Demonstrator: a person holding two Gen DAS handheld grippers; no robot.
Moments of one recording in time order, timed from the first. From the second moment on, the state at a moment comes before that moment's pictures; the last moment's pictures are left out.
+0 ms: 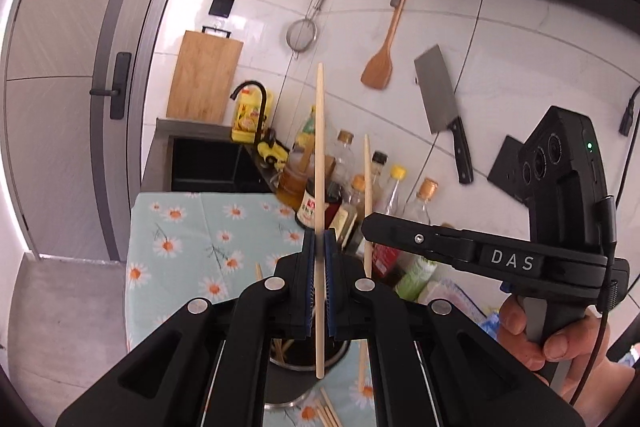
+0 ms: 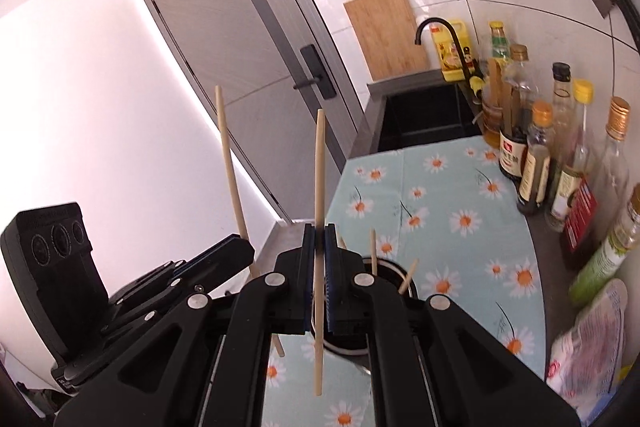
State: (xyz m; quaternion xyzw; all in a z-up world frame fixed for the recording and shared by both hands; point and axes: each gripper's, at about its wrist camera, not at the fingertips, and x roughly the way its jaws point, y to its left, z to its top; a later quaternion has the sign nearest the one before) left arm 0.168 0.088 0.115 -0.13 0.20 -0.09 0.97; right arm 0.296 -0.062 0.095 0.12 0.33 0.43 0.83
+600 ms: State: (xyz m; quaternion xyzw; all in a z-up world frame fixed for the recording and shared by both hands) left arm 0.196 0.098 0.104 -0.15 0.17 -0.10 0.97; right arm 0.323 -0.064 0.094 0.13 0.27 0.38 0.88
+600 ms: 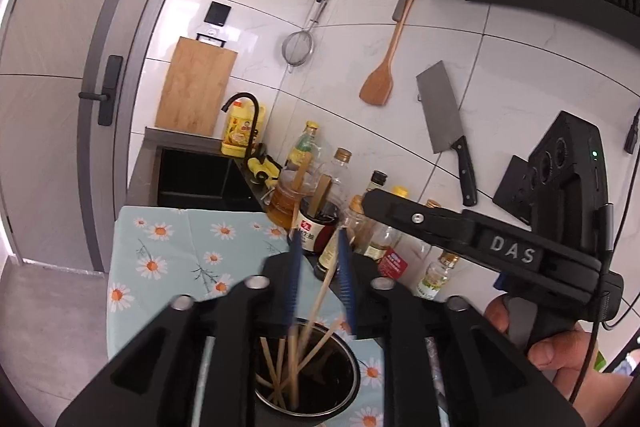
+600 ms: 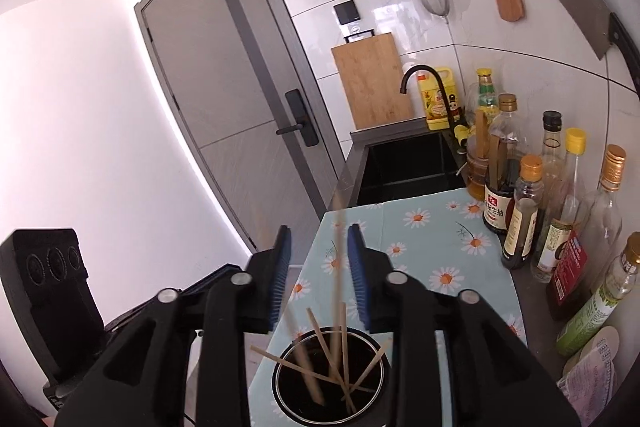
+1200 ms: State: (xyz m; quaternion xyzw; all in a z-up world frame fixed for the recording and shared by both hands) left arm 0.163 0.117 0.117 -0.18 0.18 -0.07 0.96; right arm 0.293 -0.087 0.109 0.14 0.27 0.39 0.87
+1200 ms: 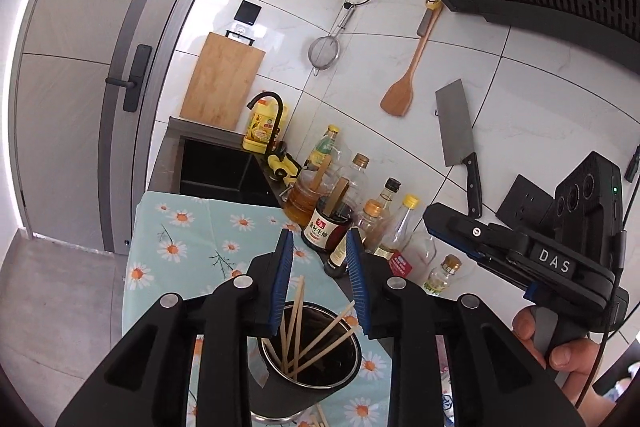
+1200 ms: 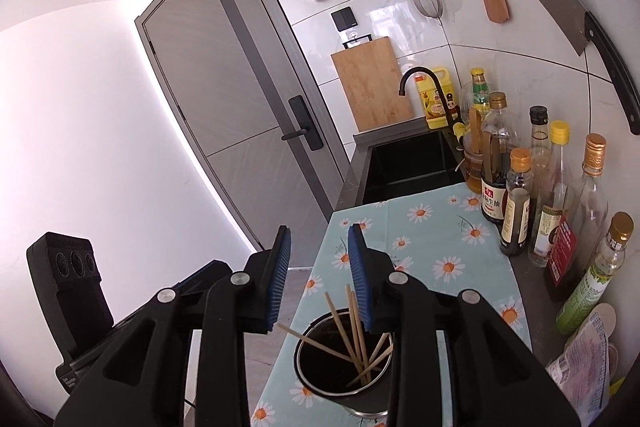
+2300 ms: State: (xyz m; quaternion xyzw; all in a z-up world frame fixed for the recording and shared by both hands) left arm 0.085 0.077 0.087 -0.16 0.36 -0.06 0.92; right arm 0.232 -0.112 0.010 0.10 0.53 0.34 0.77
